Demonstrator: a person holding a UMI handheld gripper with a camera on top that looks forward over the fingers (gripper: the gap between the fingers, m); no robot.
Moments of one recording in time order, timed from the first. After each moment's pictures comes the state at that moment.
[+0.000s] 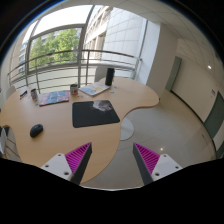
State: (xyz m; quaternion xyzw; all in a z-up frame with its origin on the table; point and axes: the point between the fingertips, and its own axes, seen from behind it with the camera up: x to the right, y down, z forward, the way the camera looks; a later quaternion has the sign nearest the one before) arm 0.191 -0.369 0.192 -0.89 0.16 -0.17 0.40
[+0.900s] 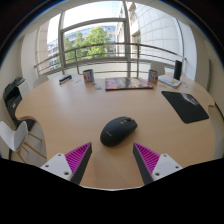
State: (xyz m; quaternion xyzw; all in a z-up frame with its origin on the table) arm -0.181 -0.140 -0.009 -0.90 0.05 0.00 0.42
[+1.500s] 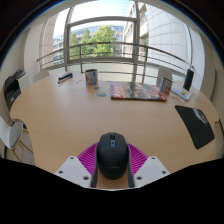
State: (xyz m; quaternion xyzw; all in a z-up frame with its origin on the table) arm -0.188 -0.039 -0.017 -0.91 0.01 -0.02 0.42
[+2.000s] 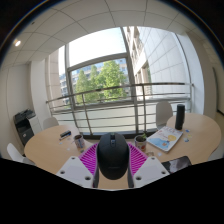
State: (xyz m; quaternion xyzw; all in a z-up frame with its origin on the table) arm 0.010 0.025 0.248 -0.80 0.01 0.08 0.60
